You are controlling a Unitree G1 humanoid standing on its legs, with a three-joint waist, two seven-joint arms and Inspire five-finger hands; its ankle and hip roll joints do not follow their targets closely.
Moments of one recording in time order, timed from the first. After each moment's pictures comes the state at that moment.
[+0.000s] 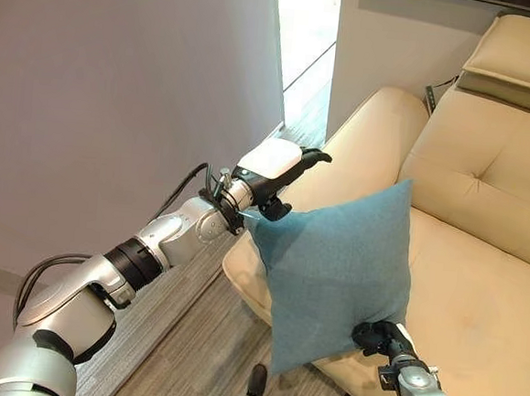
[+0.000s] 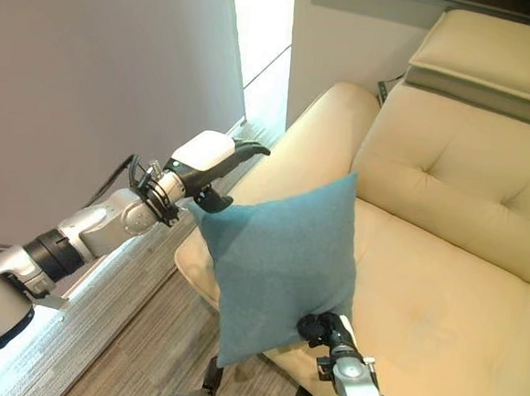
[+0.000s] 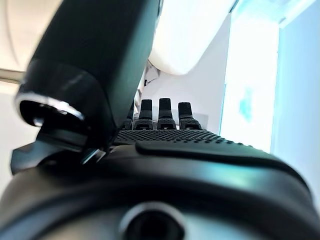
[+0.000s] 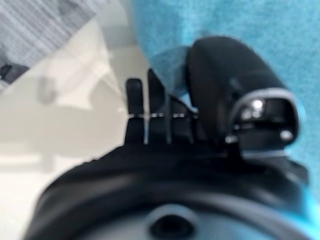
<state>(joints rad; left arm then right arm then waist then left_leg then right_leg) -0.94 0.59 -0.82 0.41 0.40 -0.10 0.12 -0.19 -0.41 0.27 0.97 0.24 -0.08 -0.08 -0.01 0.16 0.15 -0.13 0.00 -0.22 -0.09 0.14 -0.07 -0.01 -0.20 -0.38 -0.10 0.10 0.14</state>
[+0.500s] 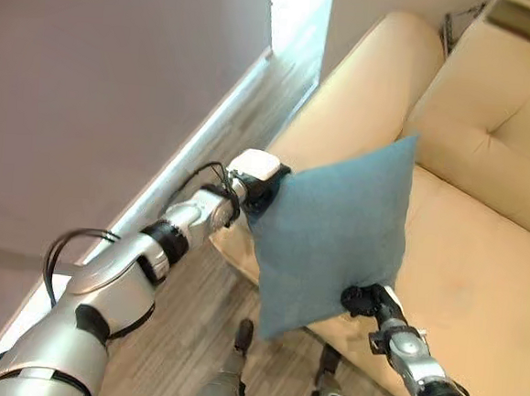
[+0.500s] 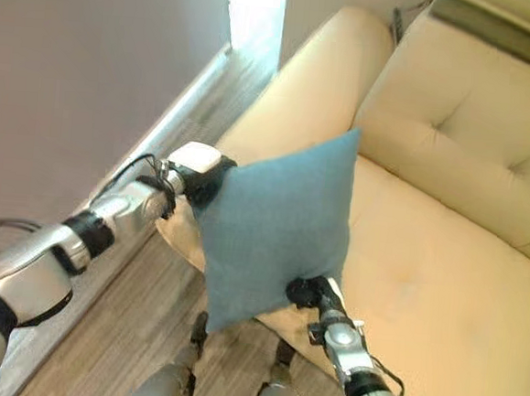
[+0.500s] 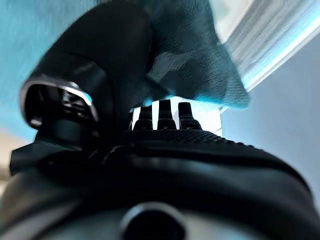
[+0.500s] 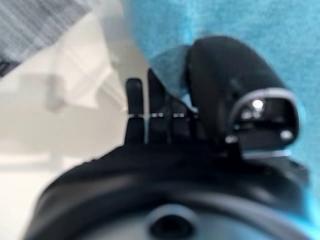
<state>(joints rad) -1.15 0.42 -1.01 1.02 0.41 -0.06 0.09 -0.33 -0.42 0.33 0.85 0.30 -0.10 -0.07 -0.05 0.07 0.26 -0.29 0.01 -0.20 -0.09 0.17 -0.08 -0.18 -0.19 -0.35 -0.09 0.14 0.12</state>
